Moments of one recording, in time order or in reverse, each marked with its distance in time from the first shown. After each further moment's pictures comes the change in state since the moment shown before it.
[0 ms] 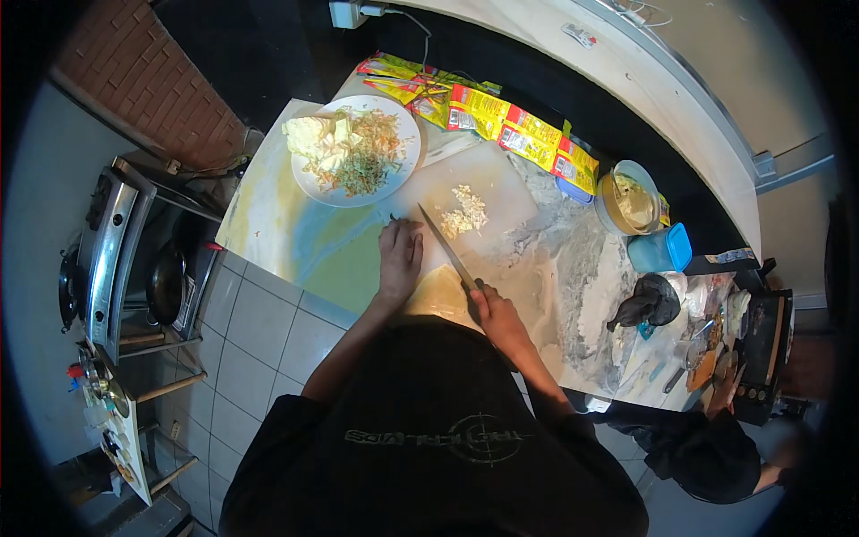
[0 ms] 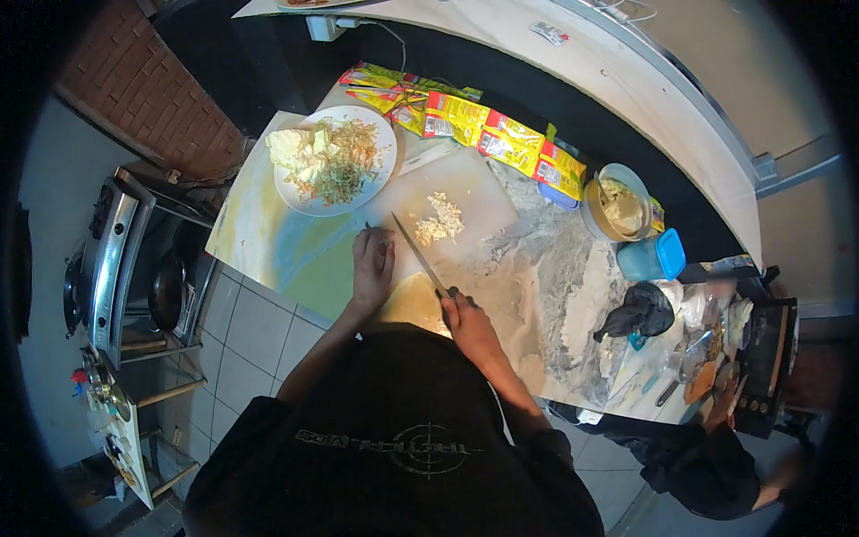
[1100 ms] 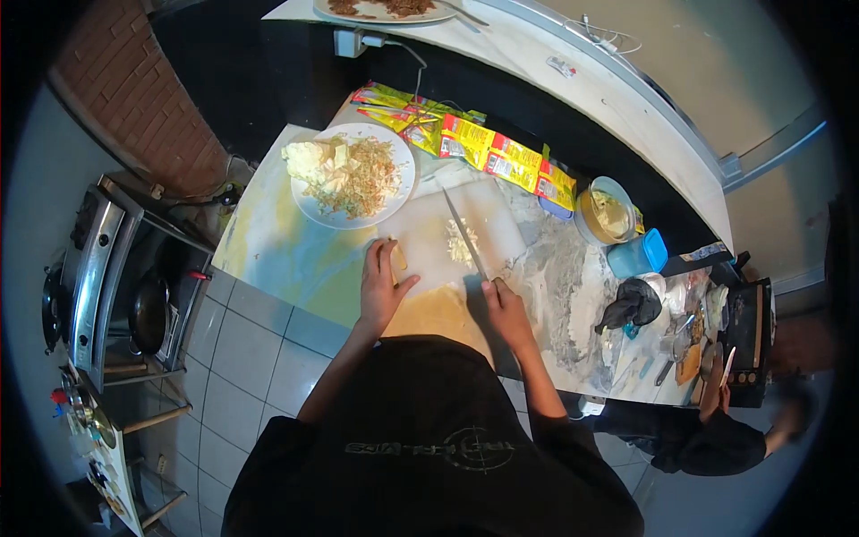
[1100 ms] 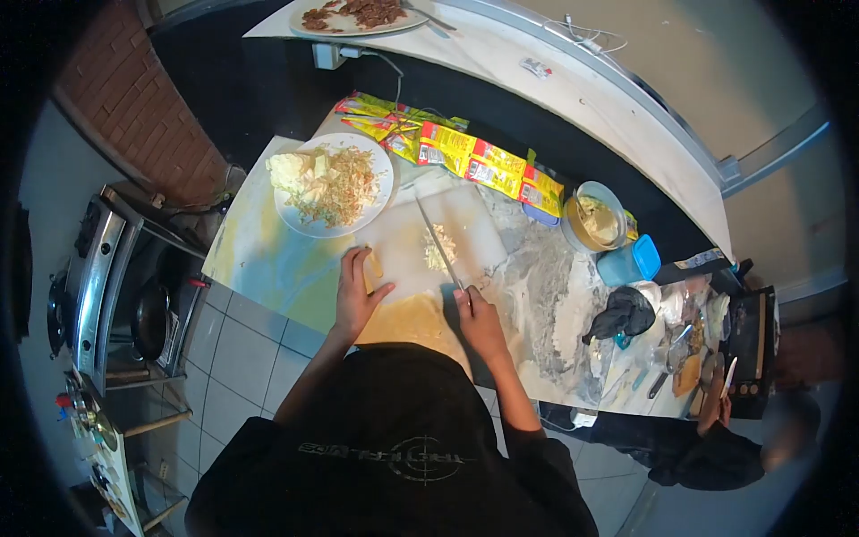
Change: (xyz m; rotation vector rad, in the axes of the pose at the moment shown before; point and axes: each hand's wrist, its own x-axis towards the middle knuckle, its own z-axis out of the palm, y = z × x) left_hand -0.008 -0.007 -0.046 -0.017 -0.158 -0.059; right_hand 0.008 -0.023 -0.016 0.005 0.204 0.052
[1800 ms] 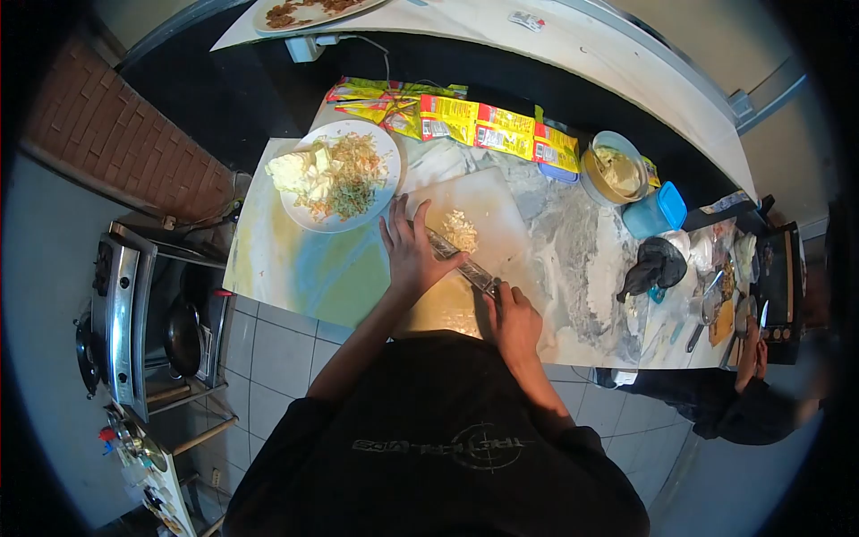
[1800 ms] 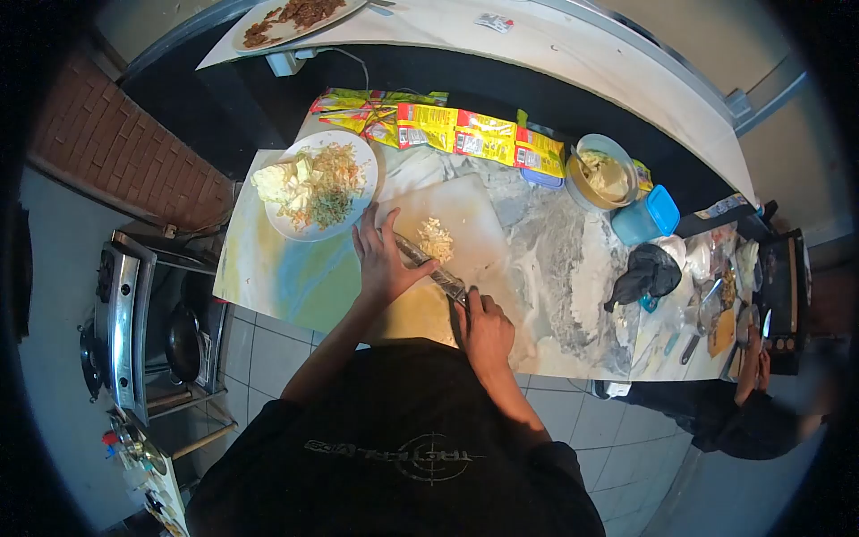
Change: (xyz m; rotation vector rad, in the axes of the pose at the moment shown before) left_hand 0.053 0.058 0.030 0.328 -0.089 0.171; right_hand -0.042 -0.002 0.014 -0.353 0.321 -0.137
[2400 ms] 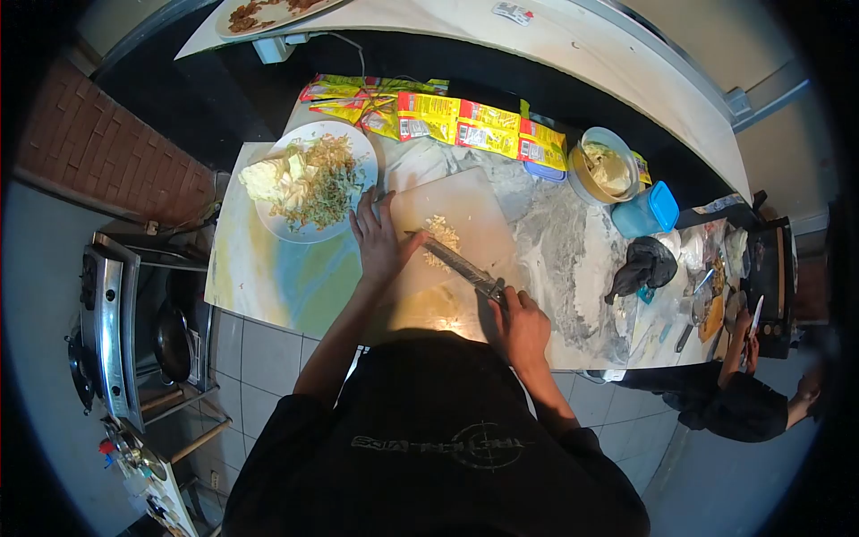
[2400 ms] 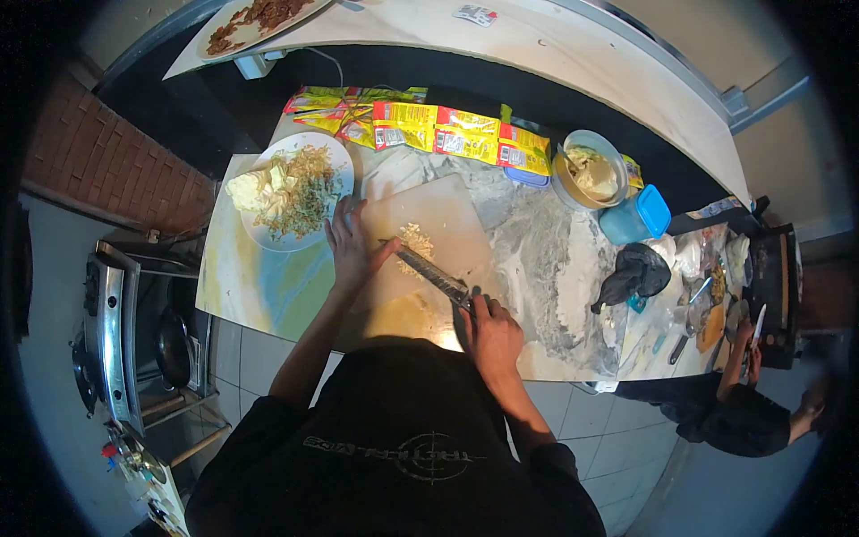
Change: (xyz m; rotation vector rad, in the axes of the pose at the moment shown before) left_hand 0.025 -0.041 0.032 0.041 0.001 -0.033; right_hand 0.011 0.031 -0.021 -0.107 -0.102 0.031
